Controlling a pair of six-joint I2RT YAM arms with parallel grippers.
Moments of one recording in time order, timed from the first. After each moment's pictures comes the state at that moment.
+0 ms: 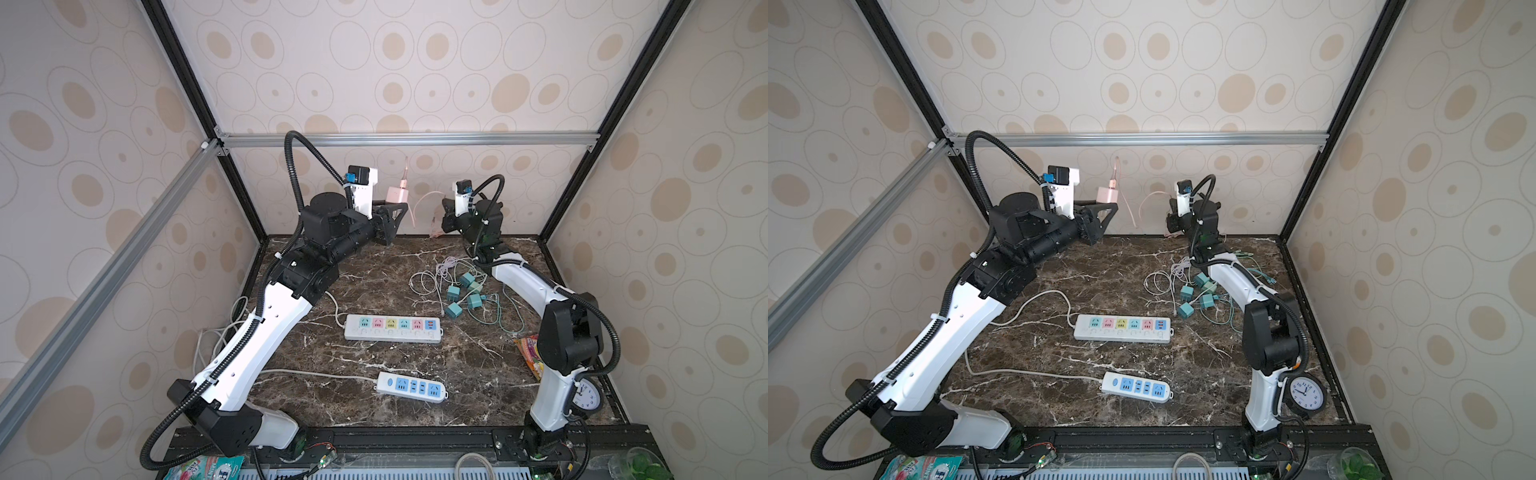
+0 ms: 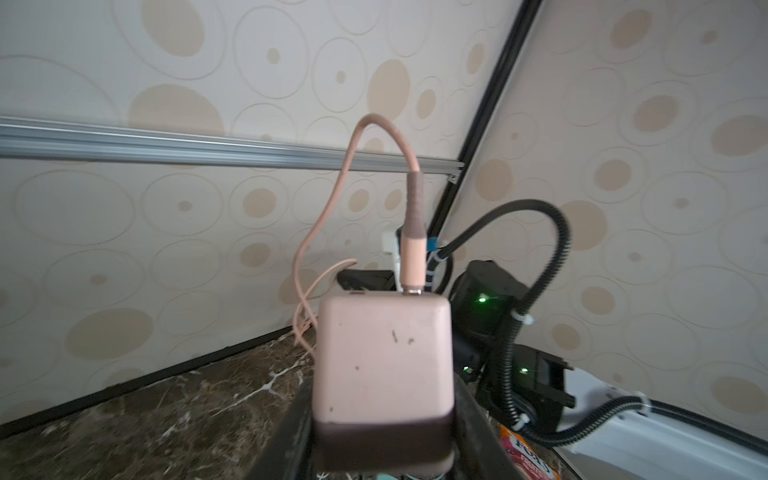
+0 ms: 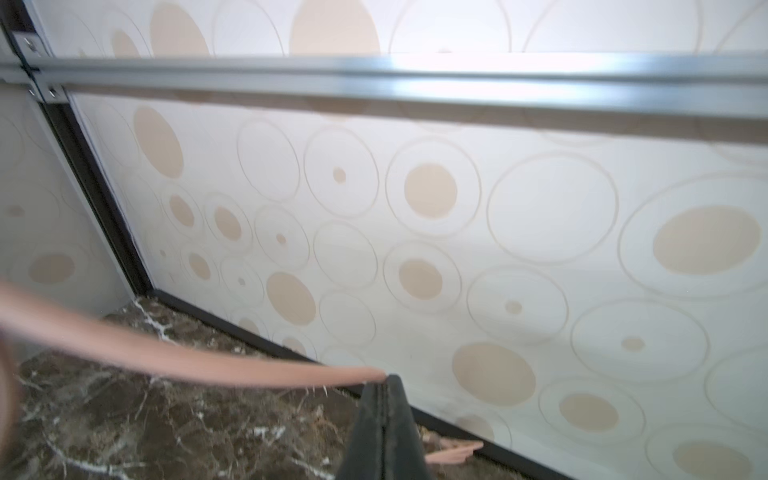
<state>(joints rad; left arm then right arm) -0.54 1.41 1.69 -0.35 0.05 -0.30 0.34 1.92 1.67 0.28 -0.09 -0.04</state>
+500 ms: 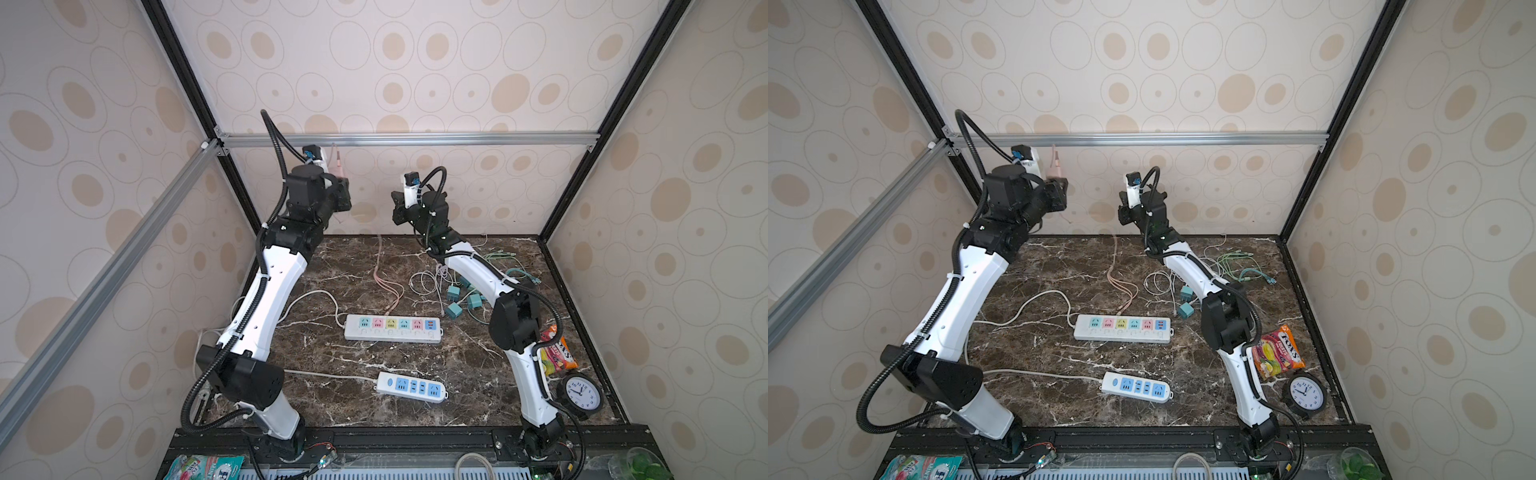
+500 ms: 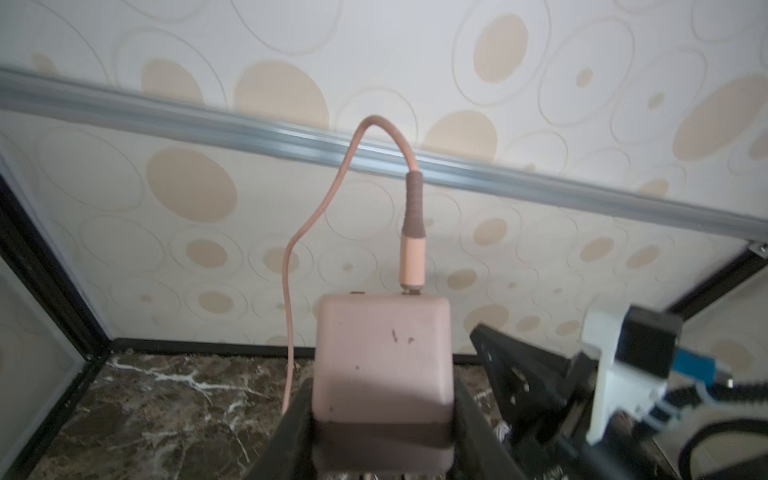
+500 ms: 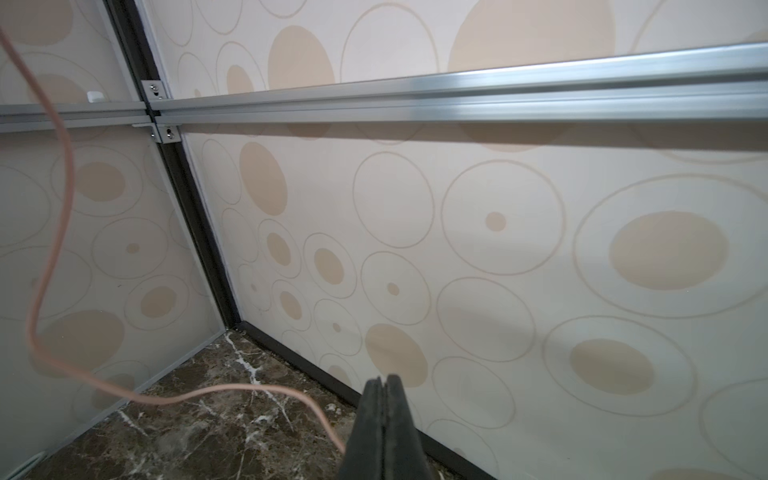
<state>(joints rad) -0.23 1.68 2.03 -0.48 -0.14 -0.25 0.55 2.33 2.24 0.12 -0.06 0.04</state>
